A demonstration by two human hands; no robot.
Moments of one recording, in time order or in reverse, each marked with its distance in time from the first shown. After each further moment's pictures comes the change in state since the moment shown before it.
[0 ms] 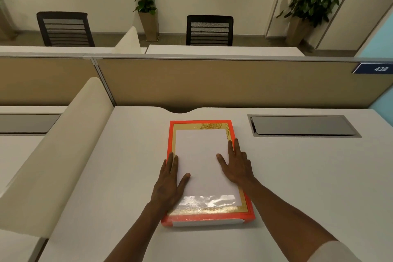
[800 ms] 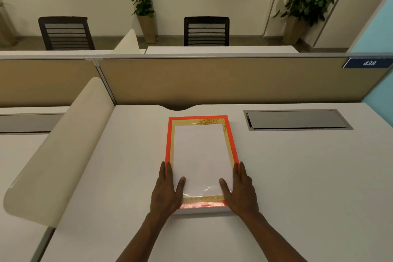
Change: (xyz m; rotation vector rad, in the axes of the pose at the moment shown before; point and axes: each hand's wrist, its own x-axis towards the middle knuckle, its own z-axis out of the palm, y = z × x) left_hand -0.049 0.005 0.016 -0.048 0.074 -0.152; right_hand -0.109 0.027 0.052 0.131 0.151 0.019
